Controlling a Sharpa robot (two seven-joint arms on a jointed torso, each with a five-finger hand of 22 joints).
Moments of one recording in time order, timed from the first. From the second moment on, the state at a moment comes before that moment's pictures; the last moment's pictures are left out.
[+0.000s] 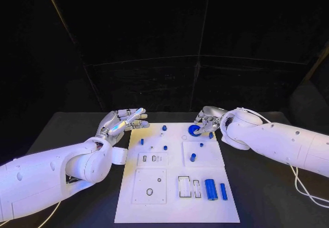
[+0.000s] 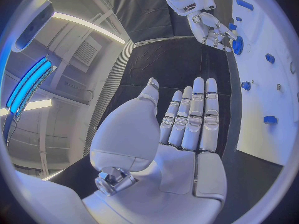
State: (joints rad) left arm 1.24 -0.89 -0.13 1.60 0.09 -0.37 0.61; left_hand 1.31 0.02 -0.06 0.15 0.07 0.96 0.21 0.10 0.07 1.05 0.16 0.10 0.07 1.14 0.11 0.16 0.16 0.17 1.01 0.23 0.20 0.08; right arm 1.29 -0.66 -0.04 1.23 -1.34 -0.19 -0.24; right_hand 1.43 -0.12 0.00 0.21 0.18 0.91 0.16 0.07 0.07 1.21 0.07 0.93 0.86 1.47 -0.01 1.47 1.29 0.08 1.38 0.11 1.47 1.29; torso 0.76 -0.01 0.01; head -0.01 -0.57
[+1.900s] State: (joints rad) left arm 1.24 -0.89 -0.13 1.60 0.09 -0.36 0.60; left_hand 1.31 0.02 -0.06 0.14 0.07 0.96 0.21 0.10 0.07 1.05 0.16 0.10 0.07 1.14 0.11 0.15 0.16 0.17 1.01 0.23 0.20 0.08; right arm 1.29 -0.64 -0.04 1.23 -1.54 -0.18 -0.27; right_hand 1.38 -0.15 0.11 0.16 0.07 0.97 0.15 0.07 0.07 1.28 0.06 1.09 1.05 1.47 -0.01 1.49 1.31 0.06 1.42 0.09 1.49 1.31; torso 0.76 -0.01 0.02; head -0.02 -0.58
